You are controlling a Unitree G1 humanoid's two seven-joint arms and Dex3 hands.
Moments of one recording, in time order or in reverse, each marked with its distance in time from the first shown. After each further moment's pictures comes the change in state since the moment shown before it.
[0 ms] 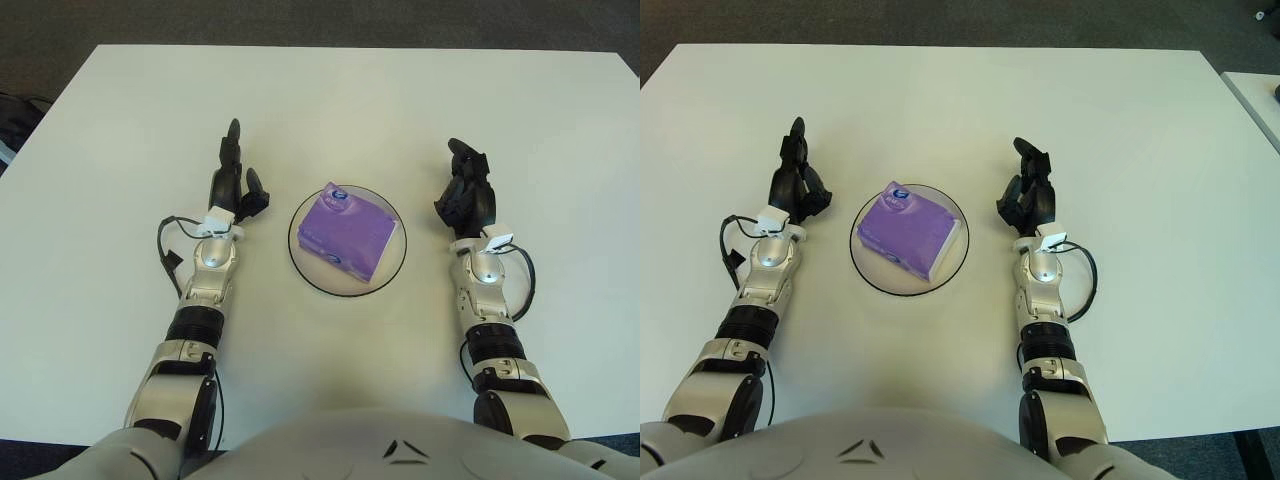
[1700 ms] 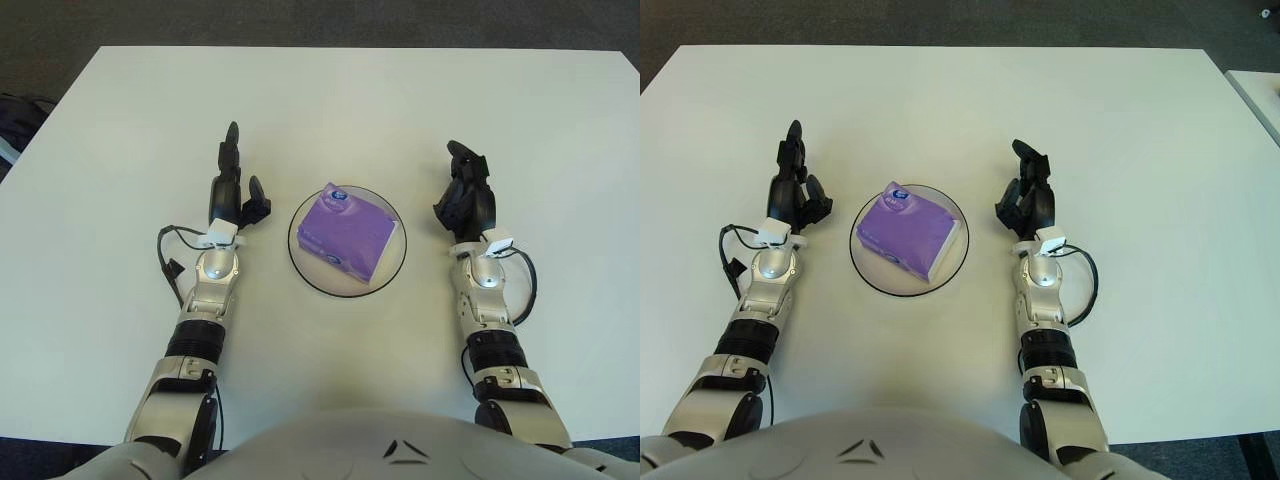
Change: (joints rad) left arm 0.065 -0.018 -0.012 -0.084 0.034 -0.006 0.038; right arm 0.055 0.001 0.025 -0.082 -0.002 0.008 0.000
